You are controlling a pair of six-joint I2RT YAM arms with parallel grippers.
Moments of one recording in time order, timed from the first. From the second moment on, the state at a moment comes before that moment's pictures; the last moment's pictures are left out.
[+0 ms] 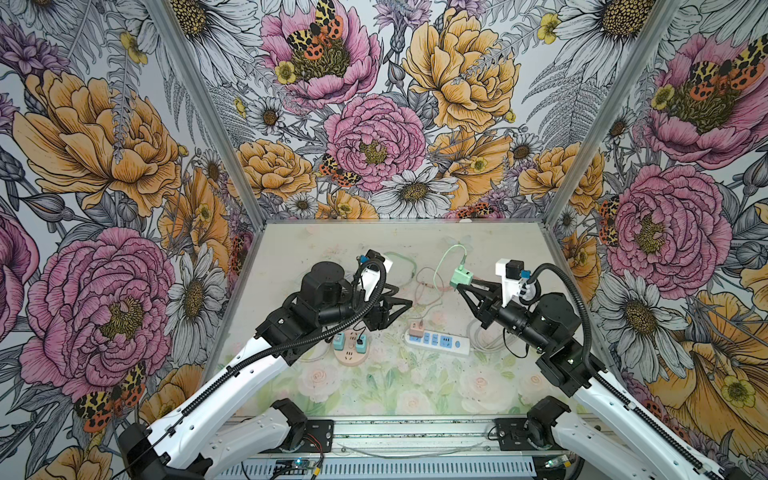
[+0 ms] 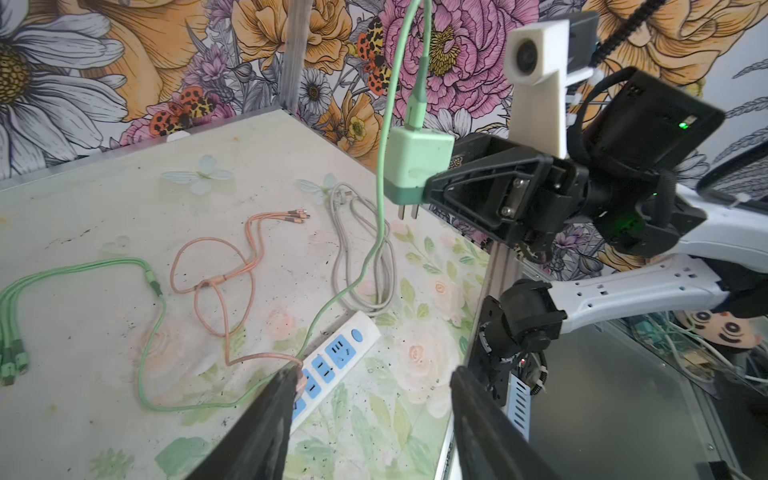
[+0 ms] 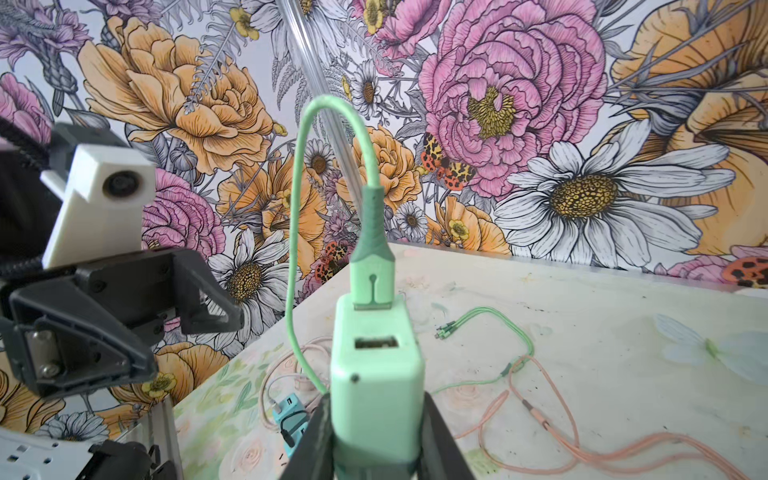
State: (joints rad) left arm -0.72 0.95 0.94 -0.31 0.41 -0.22; right arm 0.52 0.71 0.60 0.08 -0.28 0.35
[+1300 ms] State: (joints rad) left arm -1.17 1.28 0.80 0.56 -0.32 -0.02; right arm 0.52 0.81 0.71 0.00 -0.30 0.96
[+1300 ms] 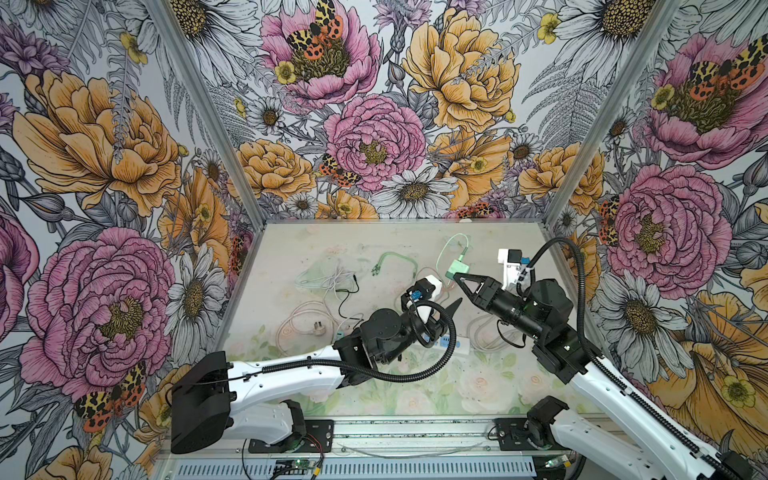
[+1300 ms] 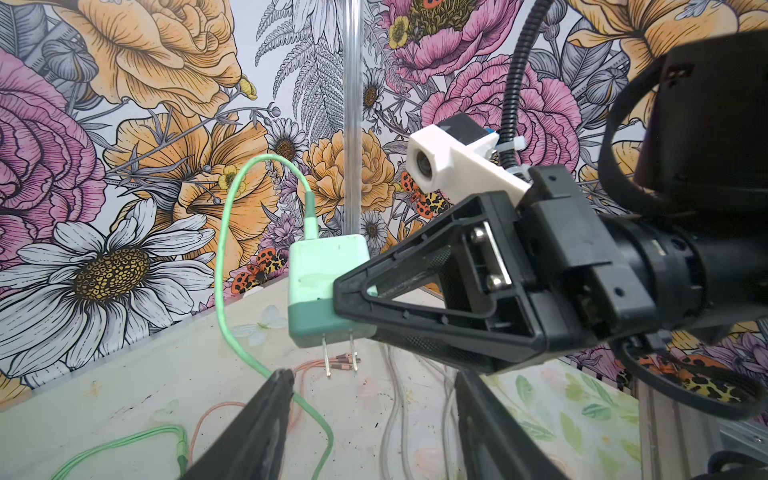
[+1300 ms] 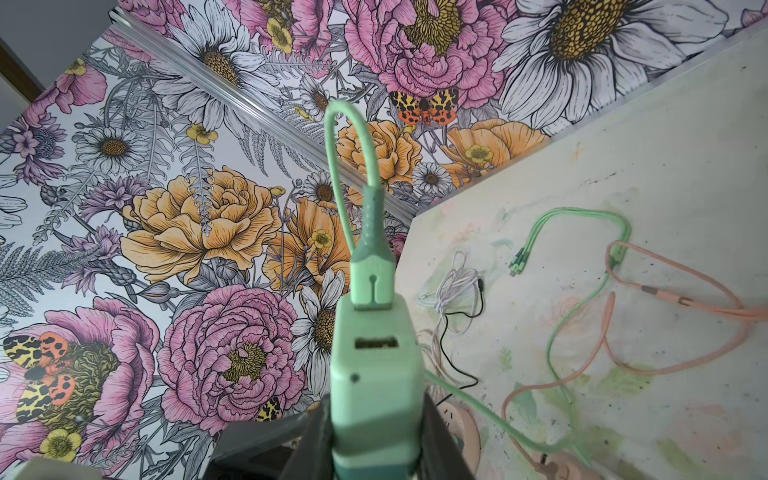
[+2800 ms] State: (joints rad) left arm -1.14 1.49 0.83 0.85 -0.42 0.07; right arm 0.50 0.85 0.71 0.04 -0.37 1.03
